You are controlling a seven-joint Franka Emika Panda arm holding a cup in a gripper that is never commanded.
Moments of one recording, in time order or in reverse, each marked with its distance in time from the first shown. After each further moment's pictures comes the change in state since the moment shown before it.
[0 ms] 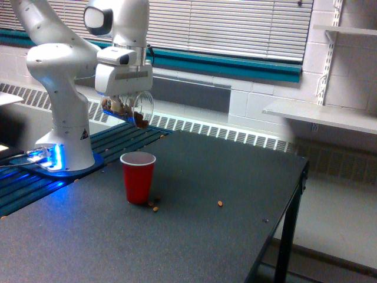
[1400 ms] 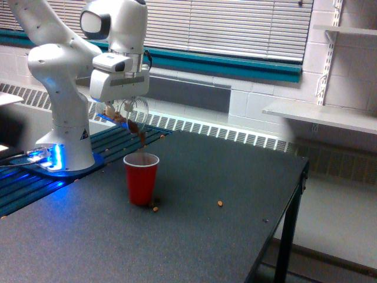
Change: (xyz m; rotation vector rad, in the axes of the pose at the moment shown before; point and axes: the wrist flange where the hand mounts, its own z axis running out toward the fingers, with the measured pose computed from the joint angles) arm 0.005 0.012 0.012 -0.028 -0.046 0.020
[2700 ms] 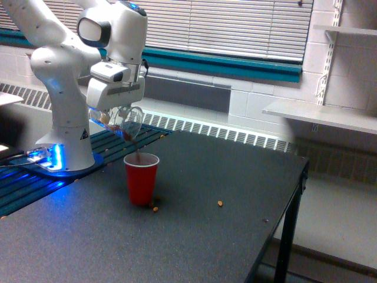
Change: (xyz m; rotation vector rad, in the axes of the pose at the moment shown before) arm 0.002 0.004 0.023 -0.058 -0.051 -0.049
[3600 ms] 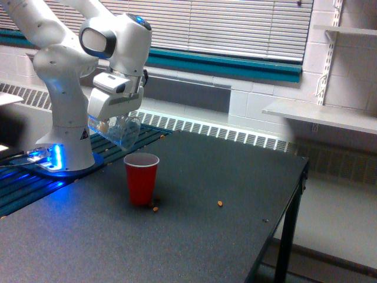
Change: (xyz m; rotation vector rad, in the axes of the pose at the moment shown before) arm 0.003 -0.005 0.025 -0.058 -0.028 -0.045
